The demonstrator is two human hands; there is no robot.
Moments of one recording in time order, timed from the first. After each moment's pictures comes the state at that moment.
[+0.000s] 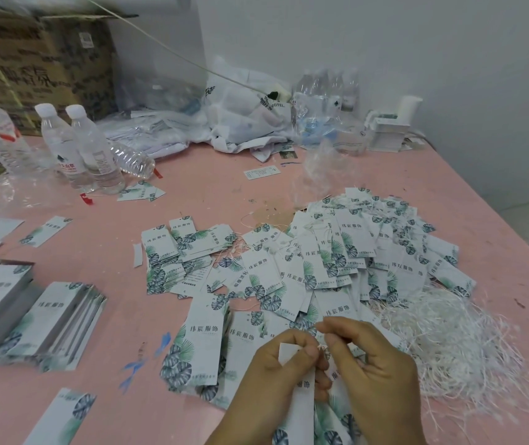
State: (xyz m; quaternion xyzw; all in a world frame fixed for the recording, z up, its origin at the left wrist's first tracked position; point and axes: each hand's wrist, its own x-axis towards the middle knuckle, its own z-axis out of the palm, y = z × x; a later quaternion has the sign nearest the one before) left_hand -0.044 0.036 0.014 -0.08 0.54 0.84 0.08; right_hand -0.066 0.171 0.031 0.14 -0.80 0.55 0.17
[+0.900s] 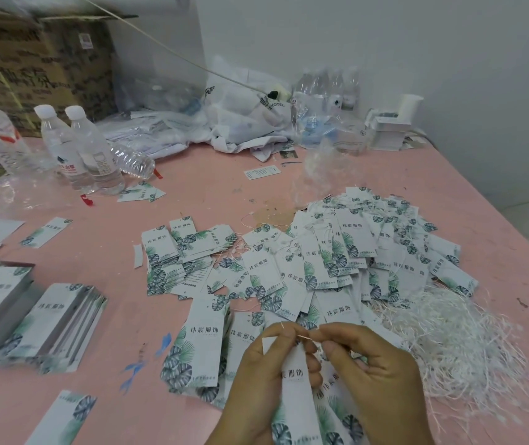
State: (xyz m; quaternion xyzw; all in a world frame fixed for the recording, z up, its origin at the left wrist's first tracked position) left_hand -0.046 0.038 0.017 -0.15 0.41 0.90 0.02; right_hand -0.067 0.175 0.032 0.15 -0.76 0.63 0.08
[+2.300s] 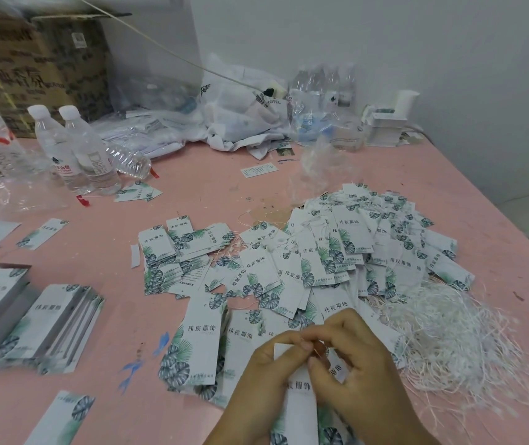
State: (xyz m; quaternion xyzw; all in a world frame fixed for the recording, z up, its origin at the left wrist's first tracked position) left_hand -0.041 0.037 0.019 -0.12 0.52 0.84 0.07; right_hand -0.071 0.173 0.036 0.27 -0.83 0.48 0.11
